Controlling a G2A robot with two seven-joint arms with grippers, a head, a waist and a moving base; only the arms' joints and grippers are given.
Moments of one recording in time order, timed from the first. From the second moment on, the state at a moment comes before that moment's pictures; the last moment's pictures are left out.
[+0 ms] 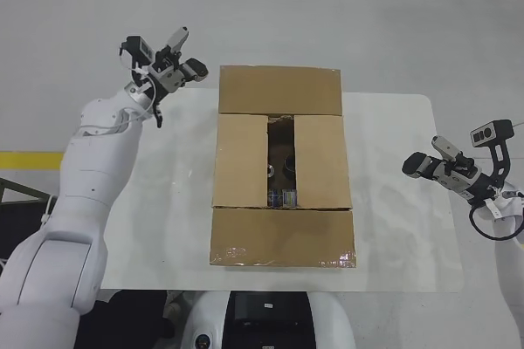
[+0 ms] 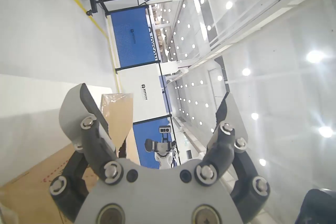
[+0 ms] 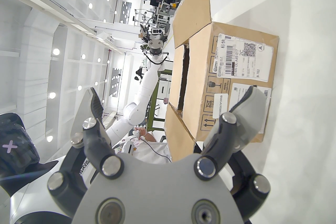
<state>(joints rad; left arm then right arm) 0.39 -1.23 -1.16 -0.63 -0.63 -0.41 -0.88 -1.25 -0.94 1.71 -1.53 0.58 -0.18 1.04</state>
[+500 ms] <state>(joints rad) 0.56 -1.11 -1.42 -0.83 -0.58 -0.31 -0.89 -1.25 -0.94 1.71 -1.53 0.58 -0.18 1.04</state>
